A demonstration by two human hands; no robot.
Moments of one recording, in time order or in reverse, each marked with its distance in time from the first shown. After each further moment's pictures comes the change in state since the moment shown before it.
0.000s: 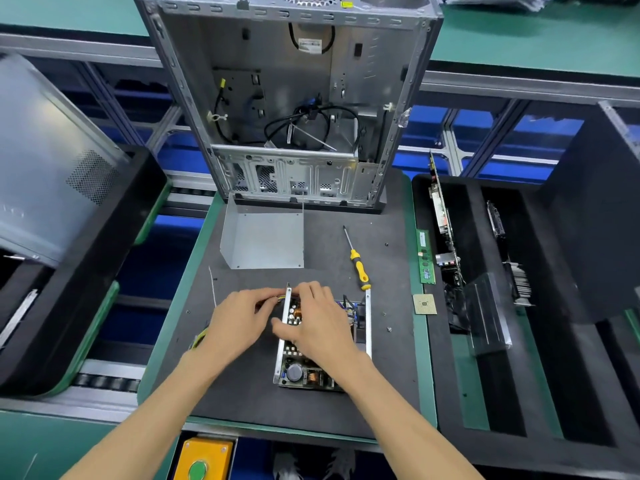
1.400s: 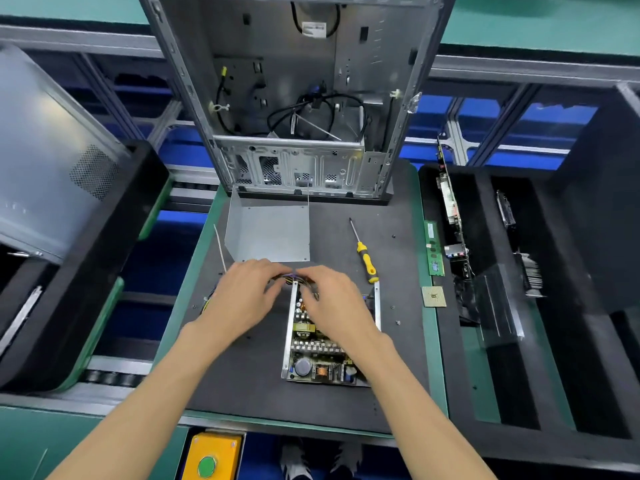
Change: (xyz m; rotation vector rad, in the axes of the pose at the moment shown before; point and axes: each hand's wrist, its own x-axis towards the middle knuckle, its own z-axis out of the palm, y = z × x) left_hand 0.016 0.015 -0.030 0.214 0.005 0.326; right_hand 0.003 -0.008 -0.038 0.169 0.069 -0.075
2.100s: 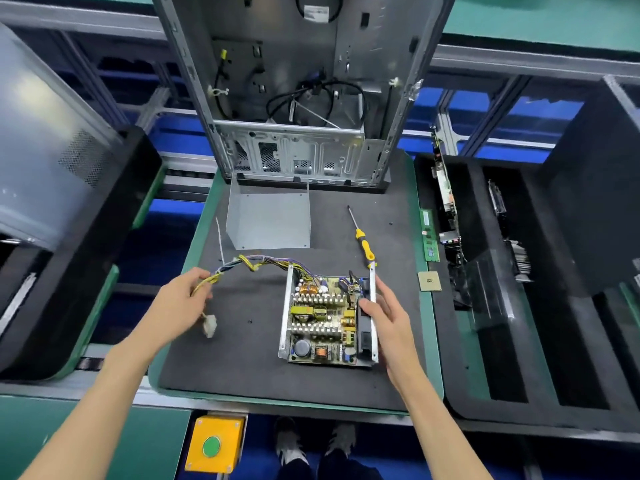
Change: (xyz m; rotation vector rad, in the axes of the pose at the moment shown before) left_hand -0.060 -0.090 -0.004 -0.399 -0.026 -0.553; right_hand -0.079 0.065 0.007 0.832 0.224 0.499
